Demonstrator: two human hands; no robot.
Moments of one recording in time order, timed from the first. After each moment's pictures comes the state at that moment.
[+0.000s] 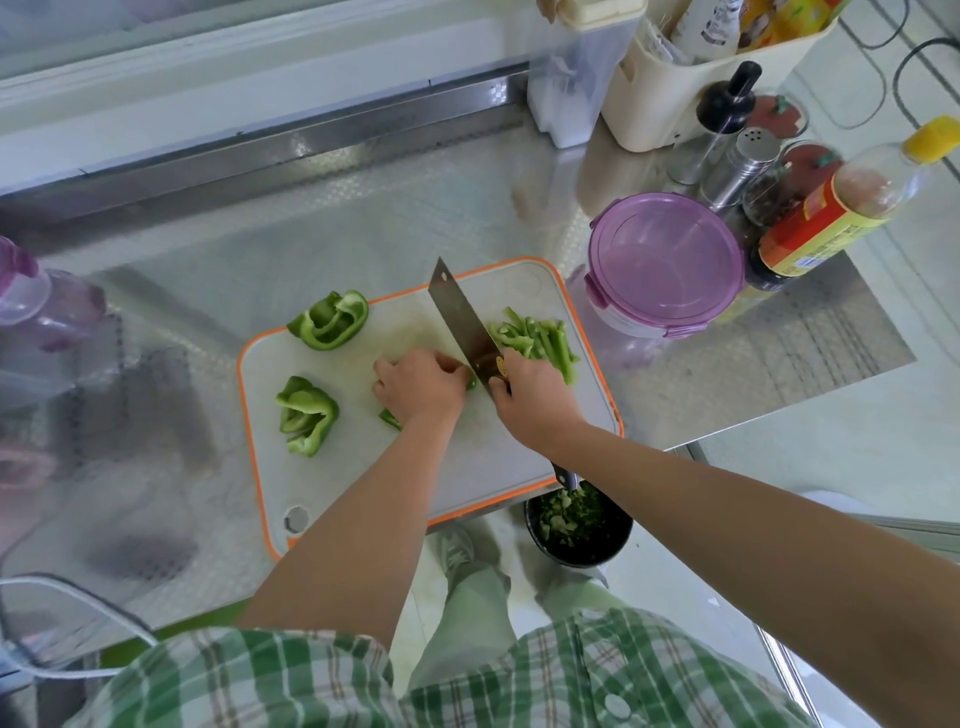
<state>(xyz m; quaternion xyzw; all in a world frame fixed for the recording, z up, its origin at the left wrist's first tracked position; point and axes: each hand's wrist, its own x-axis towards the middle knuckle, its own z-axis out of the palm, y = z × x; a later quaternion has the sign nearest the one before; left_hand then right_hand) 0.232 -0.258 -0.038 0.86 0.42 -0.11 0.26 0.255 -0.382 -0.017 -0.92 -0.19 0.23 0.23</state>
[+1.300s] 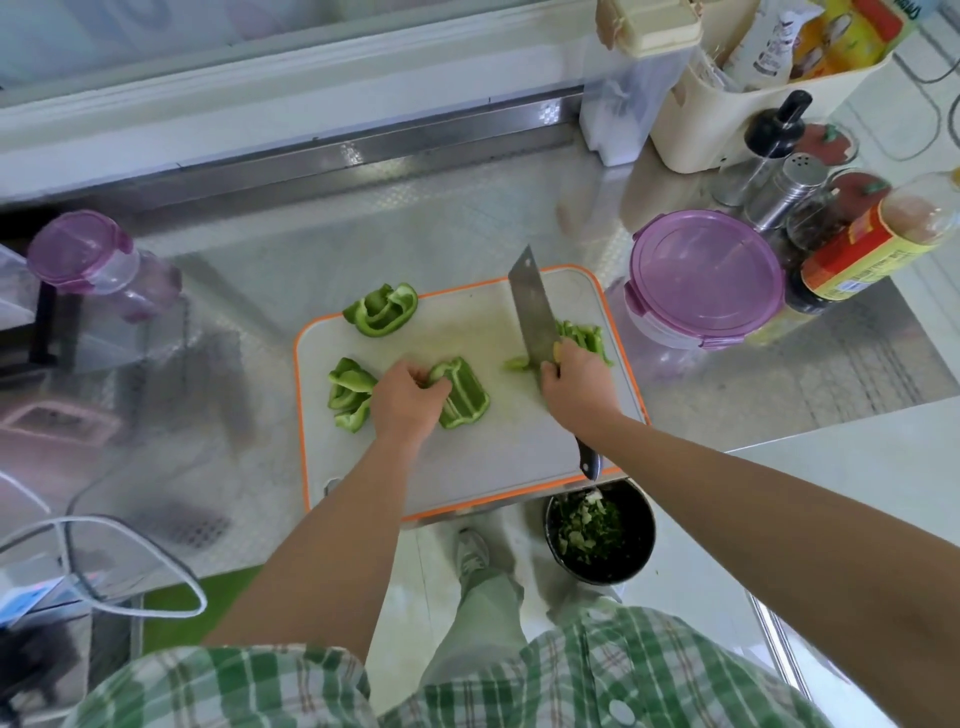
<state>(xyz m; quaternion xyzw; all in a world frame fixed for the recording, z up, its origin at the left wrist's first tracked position) 0.172 -0.212 -0.035 0.81 0.43 -0.04 0.39 0.262 -0.385 -0.018 -0.94 -0.13 0.21 0.25</state>
